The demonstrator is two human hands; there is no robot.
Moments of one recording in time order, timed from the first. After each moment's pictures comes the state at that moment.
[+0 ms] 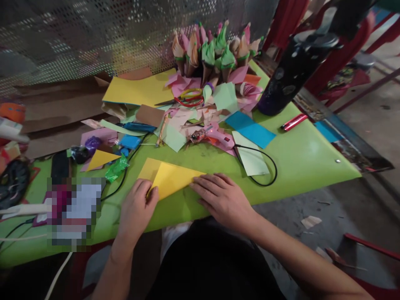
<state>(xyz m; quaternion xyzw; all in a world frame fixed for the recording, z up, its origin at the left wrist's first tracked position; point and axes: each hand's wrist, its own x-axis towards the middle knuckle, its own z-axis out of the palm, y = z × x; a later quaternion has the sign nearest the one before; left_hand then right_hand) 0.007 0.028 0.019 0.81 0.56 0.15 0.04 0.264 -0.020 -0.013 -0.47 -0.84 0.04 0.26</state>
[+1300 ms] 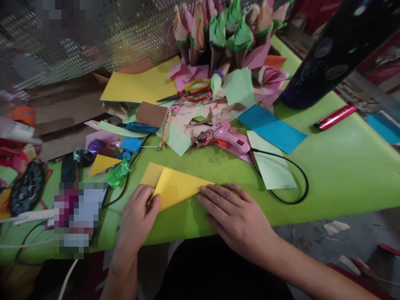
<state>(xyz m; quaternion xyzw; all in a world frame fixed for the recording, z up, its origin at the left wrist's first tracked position) 0.010 0.034 0.026 0.81 0.56 0.16 0.07 0.266 -0.022 -0.010 -0.46 -0.83 0.06 0.29</state>
